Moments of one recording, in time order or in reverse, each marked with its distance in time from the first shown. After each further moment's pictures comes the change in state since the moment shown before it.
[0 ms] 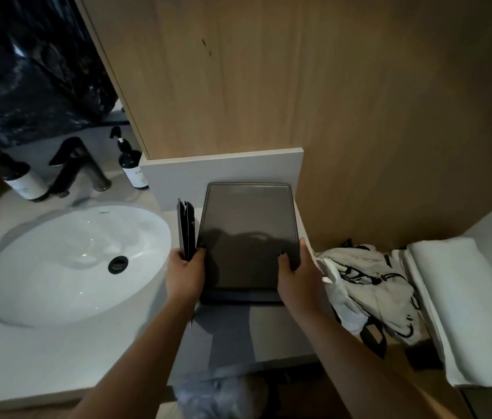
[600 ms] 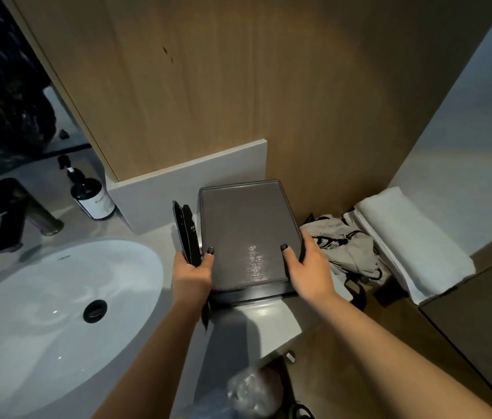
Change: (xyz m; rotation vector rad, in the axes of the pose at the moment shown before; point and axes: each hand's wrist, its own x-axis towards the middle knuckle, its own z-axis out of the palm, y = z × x) left_hand 0.030 -0.005 -0.021 -0.014 -0.359 0.144; right_hand -0.045 -0.019 0.000 -0.039 0.105 0.077
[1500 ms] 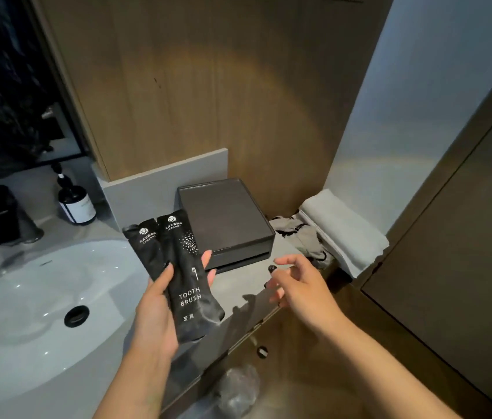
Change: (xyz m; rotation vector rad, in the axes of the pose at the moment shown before) left_hand -0.127 0.004 -0.114 -1.070 -0.658 -0.344; right_hand -0.208 -0.067 -0.038 0.329 -0.008 0.164
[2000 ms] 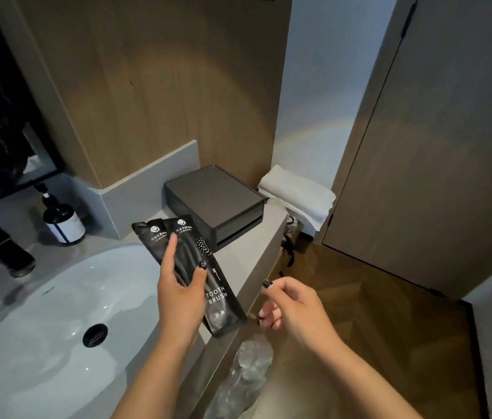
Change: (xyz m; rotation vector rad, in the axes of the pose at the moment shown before) left_hand -0.072 0.078 -0.042 1.137 -0.103 0.392; right_hand -0.144 0.005 0.149 0.142 0.303 0.081
